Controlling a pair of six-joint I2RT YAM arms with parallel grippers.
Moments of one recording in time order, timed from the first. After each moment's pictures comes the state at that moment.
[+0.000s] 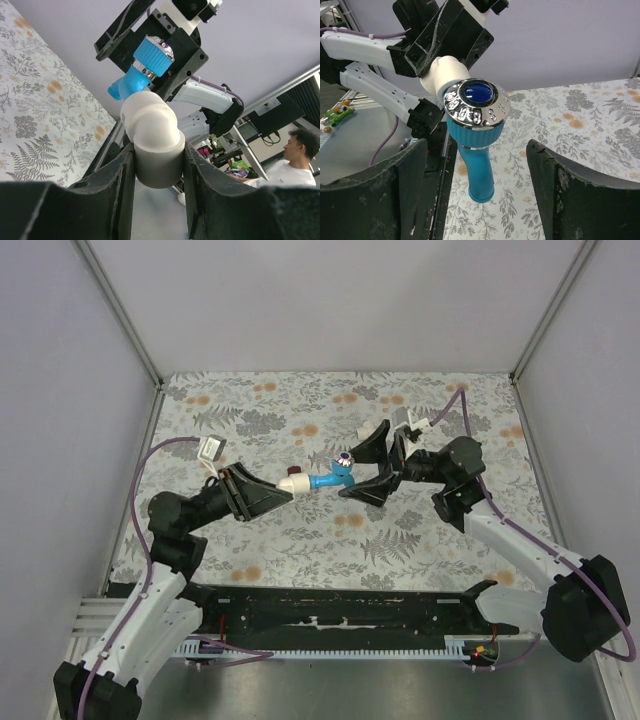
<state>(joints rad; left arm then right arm) -0.31 0.65 0.48 0.55 0.86 -1.24 0.50 1.16 0.76 0.75 -1.01 0.40</state>
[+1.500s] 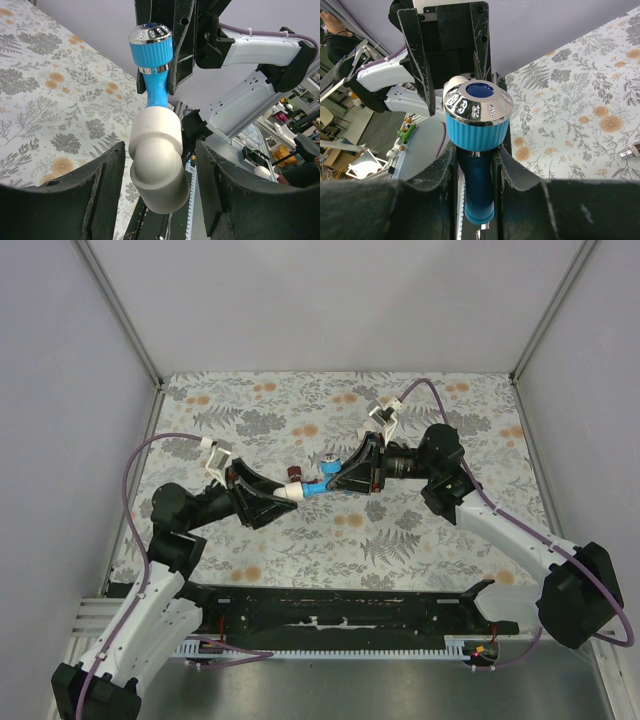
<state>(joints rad) -0.31 0.64 0.52 0.37 0.91 -0.73 0.57 1.25 0.86 0.52 -0.98 0.68</state>
